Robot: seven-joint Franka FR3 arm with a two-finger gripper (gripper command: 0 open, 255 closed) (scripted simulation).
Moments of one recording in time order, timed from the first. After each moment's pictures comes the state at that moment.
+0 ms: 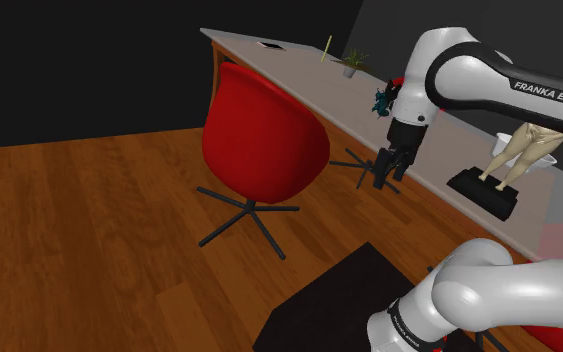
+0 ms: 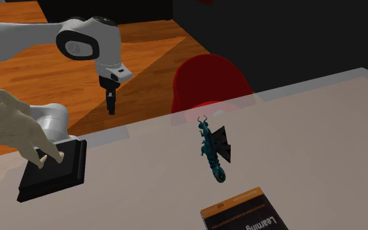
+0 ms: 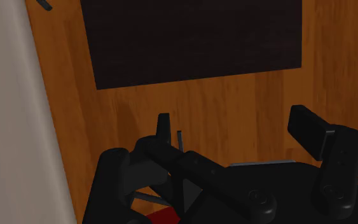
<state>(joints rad) 0.00 -0.77 -0.02 -2.44 -0.02 1.45 0.03</state>
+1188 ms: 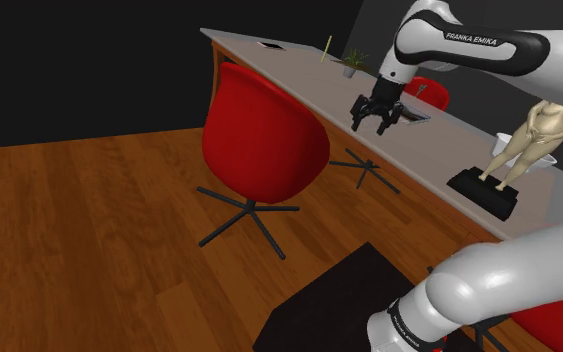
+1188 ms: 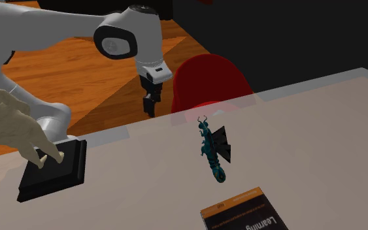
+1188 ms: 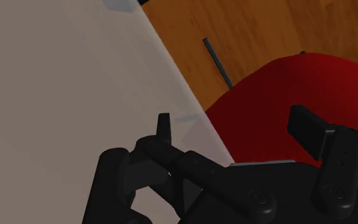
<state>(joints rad) -0.15 -0.34 -0.12 -2.05 -0.05 1.68 0.23</state>
